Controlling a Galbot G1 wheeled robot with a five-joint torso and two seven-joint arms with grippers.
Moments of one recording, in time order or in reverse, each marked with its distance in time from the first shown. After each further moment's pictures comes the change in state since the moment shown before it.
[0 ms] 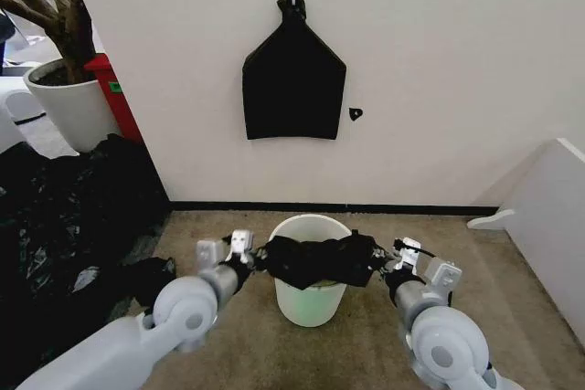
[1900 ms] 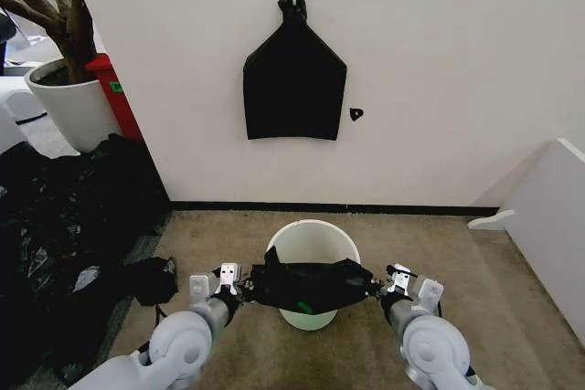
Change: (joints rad) left arm 0.278 -0.047 -0.059 0.095 0.138 -0.025 0.006; right arm -0.043 0.086 0.047 -0.247 -0.009 -0.076 -0.117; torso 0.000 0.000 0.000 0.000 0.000
